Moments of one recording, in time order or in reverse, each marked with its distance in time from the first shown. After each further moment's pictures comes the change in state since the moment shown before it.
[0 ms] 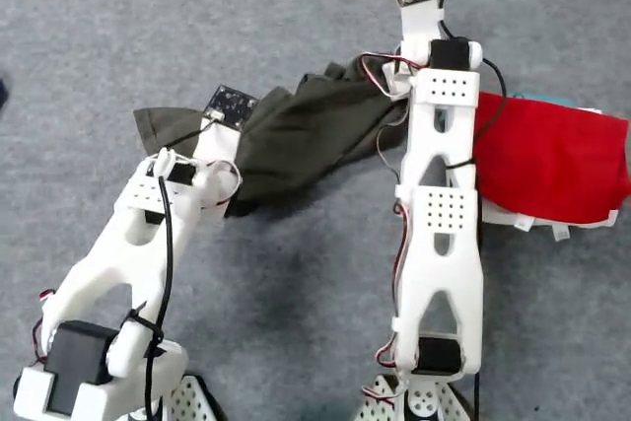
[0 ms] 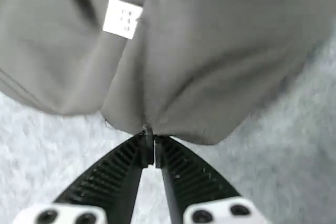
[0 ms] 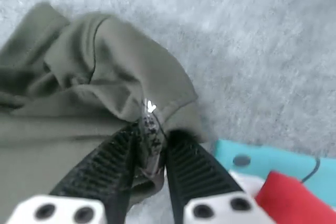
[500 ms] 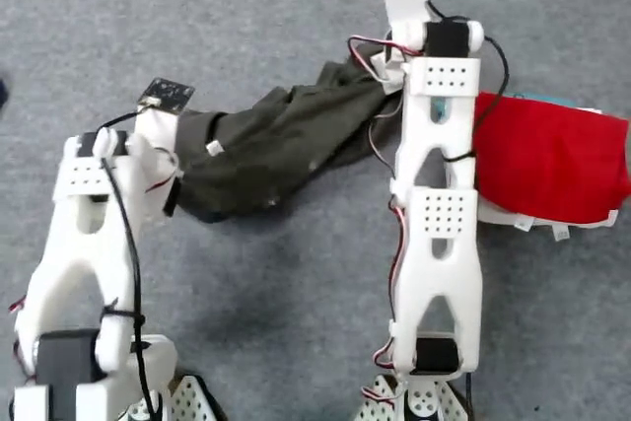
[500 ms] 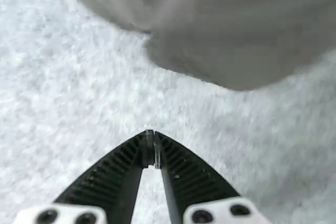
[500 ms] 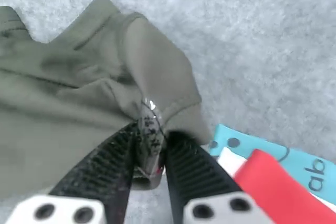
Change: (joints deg) left arm -16.4 -4.0 -11.1 24.9 -10.2; right arm -3.3 -14.3 4.0 7.6 5.4
